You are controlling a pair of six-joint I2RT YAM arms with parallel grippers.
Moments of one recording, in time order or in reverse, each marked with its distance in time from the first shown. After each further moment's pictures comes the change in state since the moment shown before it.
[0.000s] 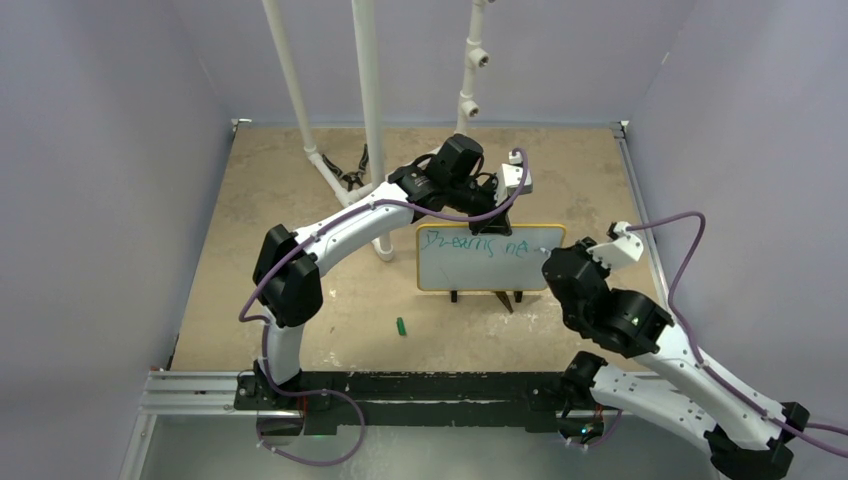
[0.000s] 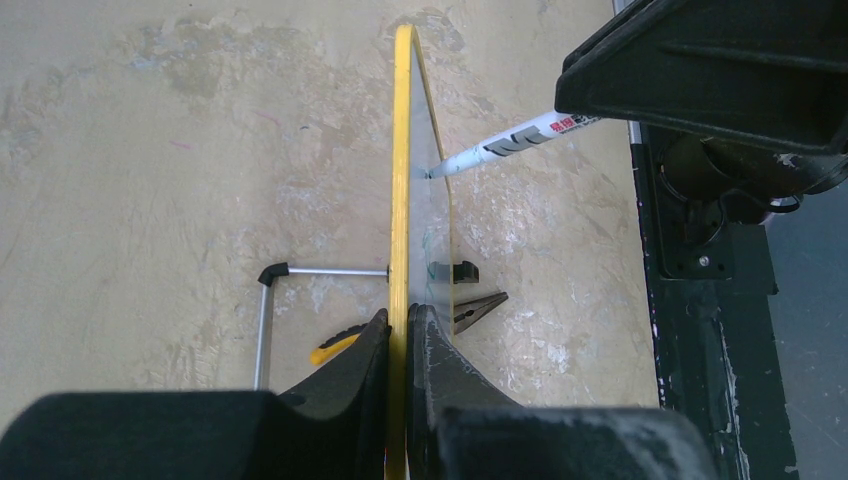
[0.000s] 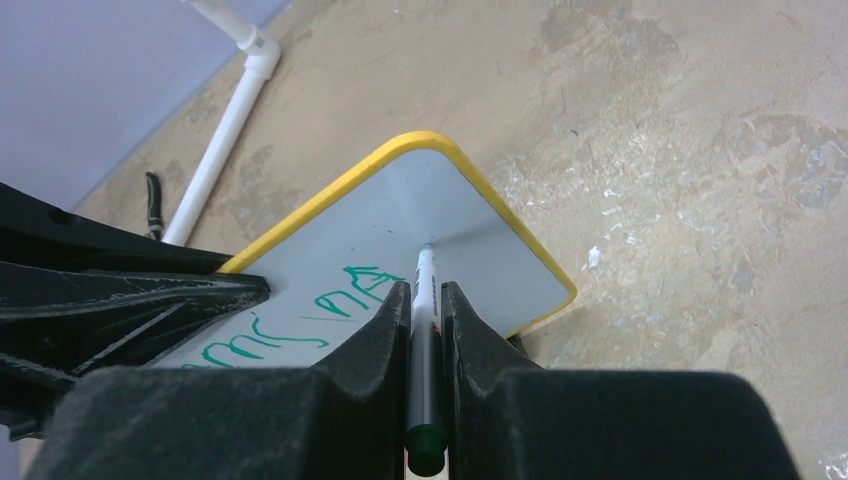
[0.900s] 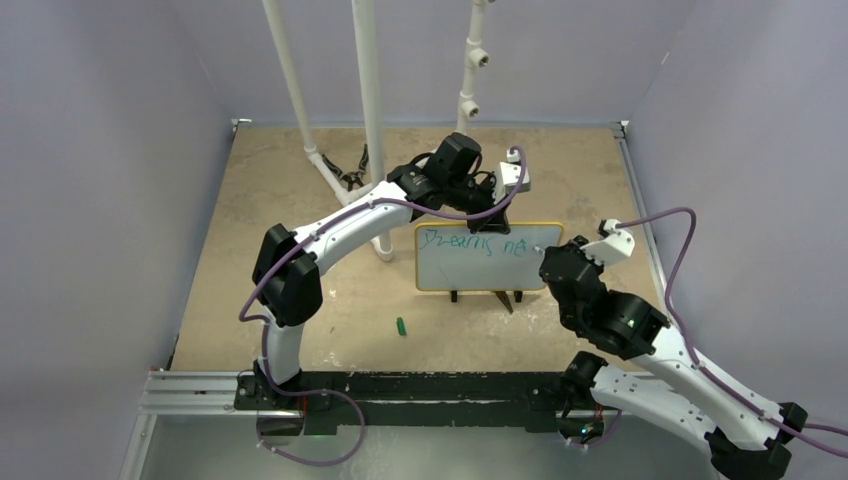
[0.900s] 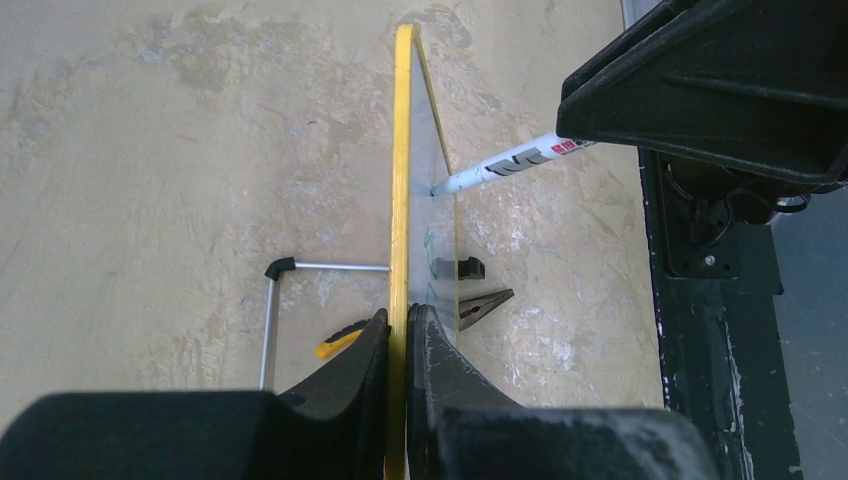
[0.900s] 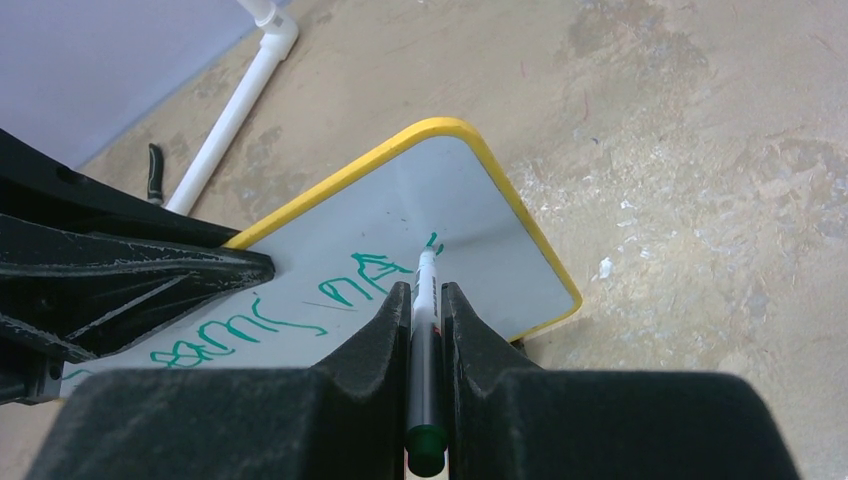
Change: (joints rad) left arm 0.006 0.000 -0.001 -0.001 0.000 0.000; right arm 0.000 -0.021 -0.045 0.123 -0.028 -0.130
